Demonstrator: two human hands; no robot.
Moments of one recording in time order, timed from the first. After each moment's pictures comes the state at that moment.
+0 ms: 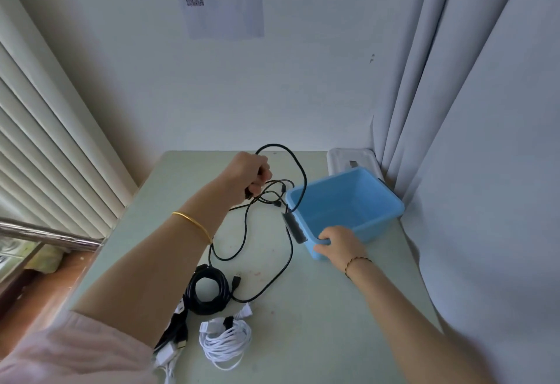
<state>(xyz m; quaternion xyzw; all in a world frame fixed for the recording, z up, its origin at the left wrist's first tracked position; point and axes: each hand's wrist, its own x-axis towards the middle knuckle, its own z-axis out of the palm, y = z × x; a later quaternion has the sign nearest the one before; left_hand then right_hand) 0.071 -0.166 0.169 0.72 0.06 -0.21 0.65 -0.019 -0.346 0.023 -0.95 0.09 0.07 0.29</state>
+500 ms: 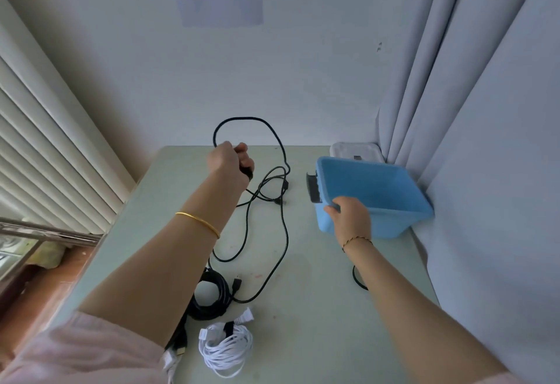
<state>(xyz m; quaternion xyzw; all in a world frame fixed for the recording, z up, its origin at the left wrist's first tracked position) 0.108 -0.169 0.161 0.42 0.26 -0.09 0.87 0.027 -0.358 0.027 -0.93 0.18 -0.12 0.31</state>
